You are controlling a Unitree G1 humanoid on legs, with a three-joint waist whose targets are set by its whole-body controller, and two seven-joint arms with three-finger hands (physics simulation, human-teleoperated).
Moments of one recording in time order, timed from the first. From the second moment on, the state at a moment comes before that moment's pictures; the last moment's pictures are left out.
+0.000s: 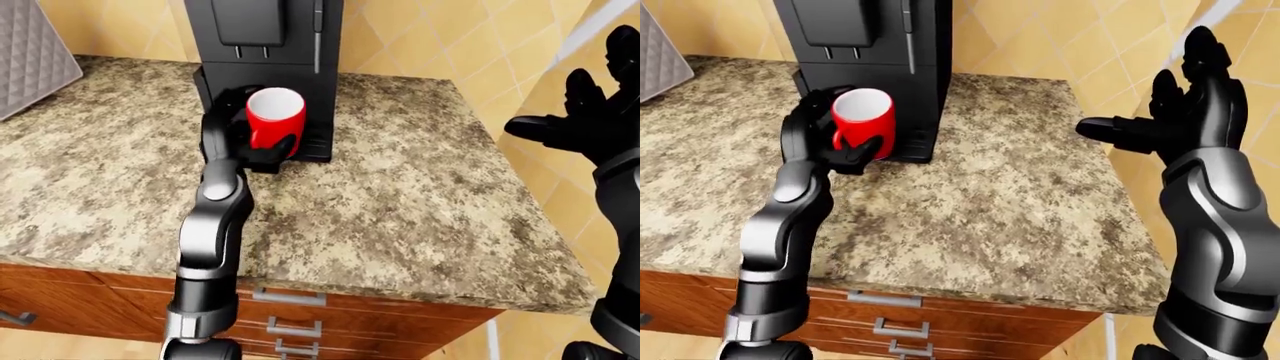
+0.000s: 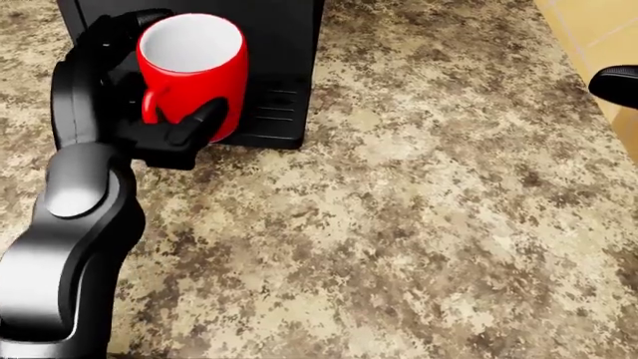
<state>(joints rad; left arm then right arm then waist) -0.68 0.10 0.08 -0.05 -0.12 0.61 0.33 -0.54 -0.59 -0.45 -0.28 0.50 0.74 -0.15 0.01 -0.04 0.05</state>
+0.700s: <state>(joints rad) -0.47 0.18 0.16 -0.62 -0.34 0.99 0.12 -0.54 -0.60 -0.45 -0.28 0.50 0.74 -0.15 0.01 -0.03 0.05</state>
